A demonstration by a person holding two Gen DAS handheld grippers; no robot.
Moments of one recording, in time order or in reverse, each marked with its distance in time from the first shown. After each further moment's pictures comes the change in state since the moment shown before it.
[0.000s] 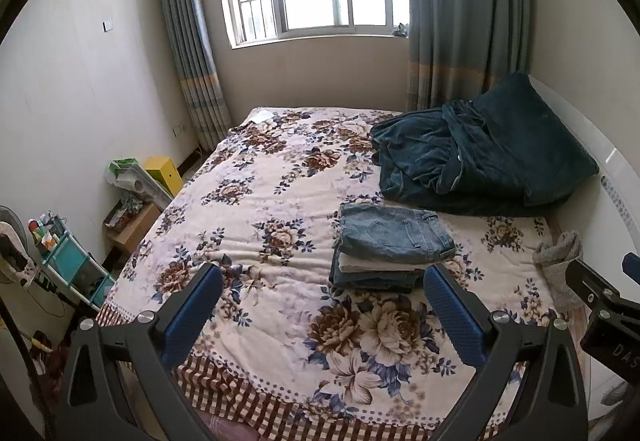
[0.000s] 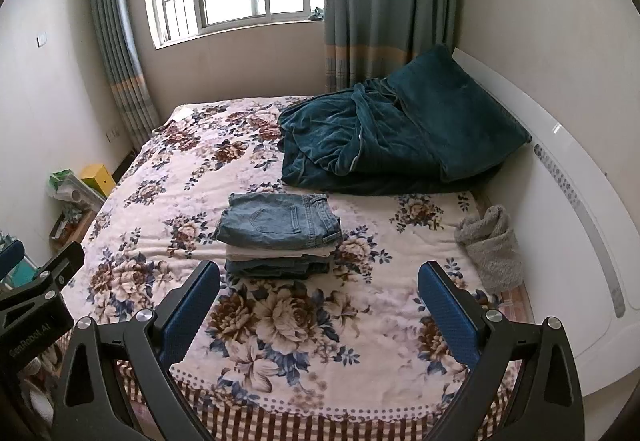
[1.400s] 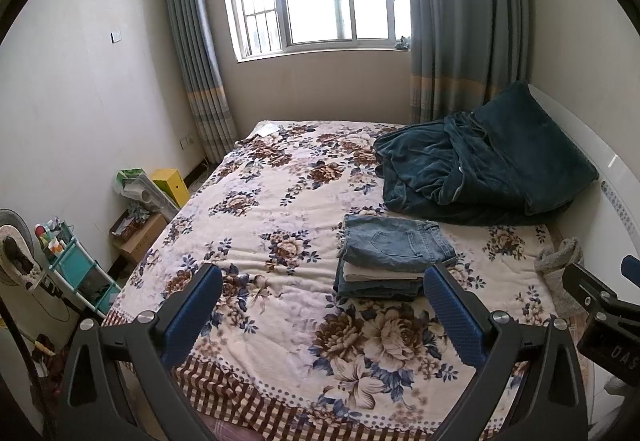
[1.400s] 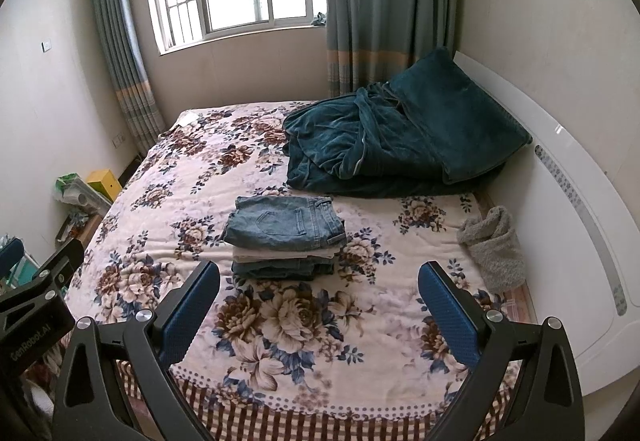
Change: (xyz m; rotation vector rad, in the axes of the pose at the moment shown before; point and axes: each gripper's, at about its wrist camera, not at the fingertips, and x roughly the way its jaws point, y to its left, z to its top) left arm -0.016 0.000 0.001 -0.007 -0.039 0.022; right arm -0.013 0.004 0.003 0.023 0.000 0.012
